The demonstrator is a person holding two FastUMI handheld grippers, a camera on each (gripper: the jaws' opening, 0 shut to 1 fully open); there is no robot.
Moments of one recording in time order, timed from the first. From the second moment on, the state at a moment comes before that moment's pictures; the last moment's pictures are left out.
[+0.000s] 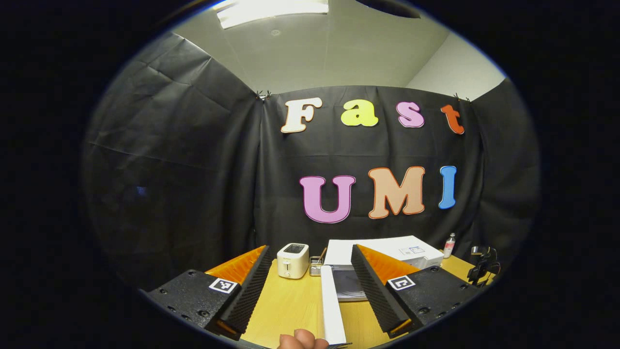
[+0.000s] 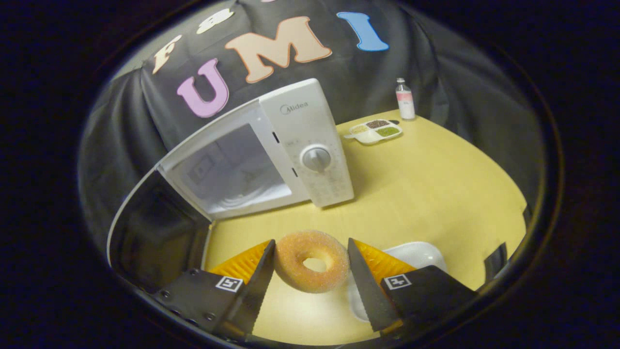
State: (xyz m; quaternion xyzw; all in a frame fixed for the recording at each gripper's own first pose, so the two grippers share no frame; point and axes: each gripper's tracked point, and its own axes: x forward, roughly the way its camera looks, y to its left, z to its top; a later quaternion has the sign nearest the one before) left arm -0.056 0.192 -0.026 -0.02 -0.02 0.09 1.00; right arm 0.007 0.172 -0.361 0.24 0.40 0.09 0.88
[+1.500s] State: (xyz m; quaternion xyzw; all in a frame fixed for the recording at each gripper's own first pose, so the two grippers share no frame) left arm -0.127 0.282 -0.072 0.00 0.06 0.25 0.97; right arm 0.178 0.344 -0.379 0.49 0.31 -0.01 0.82
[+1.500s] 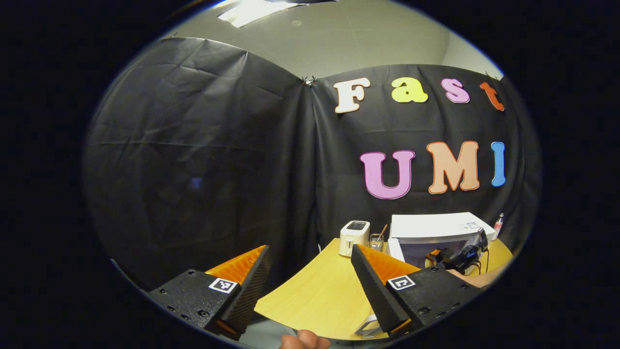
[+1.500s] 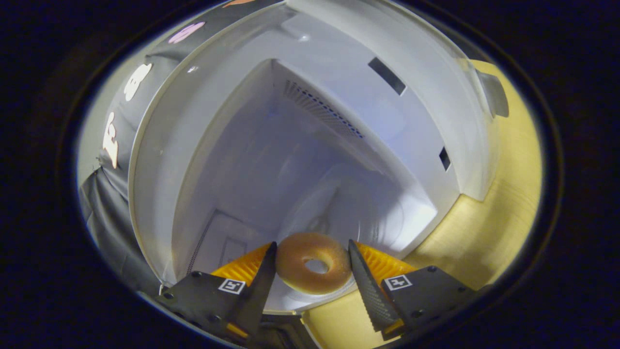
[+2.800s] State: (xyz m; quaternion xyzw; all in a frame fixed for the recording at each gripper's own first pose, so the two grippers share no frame) left arm -0.122 0.275 -0.066 0.01 0.06 0.25 0.97; right arm 0.164 0.327 -0.358 0.43 0.29 0.01 0.86
